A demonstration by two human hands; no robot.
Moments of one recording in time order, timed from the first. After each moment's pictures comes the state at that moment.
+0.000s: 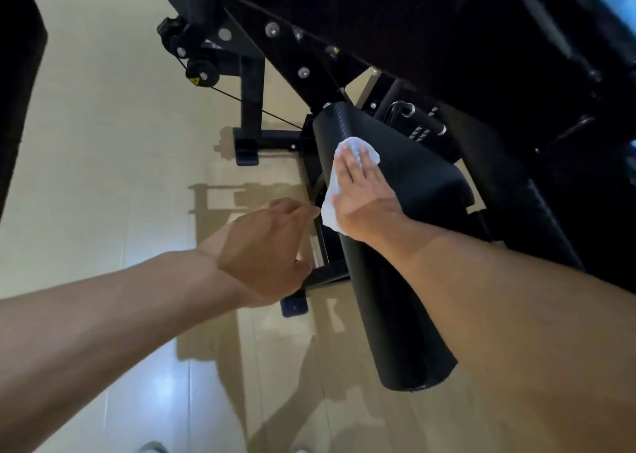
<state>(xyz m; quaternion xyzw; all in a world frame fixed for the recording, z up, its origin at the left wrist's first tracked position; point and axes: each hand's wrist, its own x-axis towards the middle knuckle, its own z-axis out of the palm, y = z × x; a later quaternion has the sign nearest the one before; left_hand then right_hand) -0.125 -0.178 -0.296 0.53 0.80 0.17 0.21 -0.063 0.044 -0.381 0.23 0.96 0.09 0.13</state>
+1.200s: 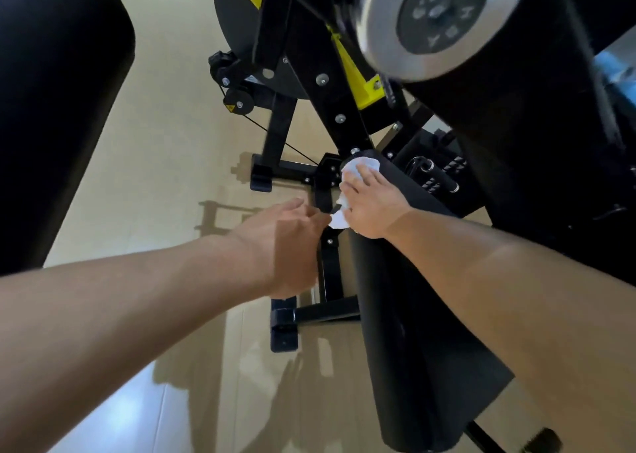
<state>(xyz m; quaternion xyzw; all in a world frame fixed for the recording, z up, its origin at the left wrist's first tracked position) -0.159 -0.178 -0.292 0.51 0.83 0.13 0.19 -0.139 0.089 -0.366 0.07 0.95 0.22 0.21</state>
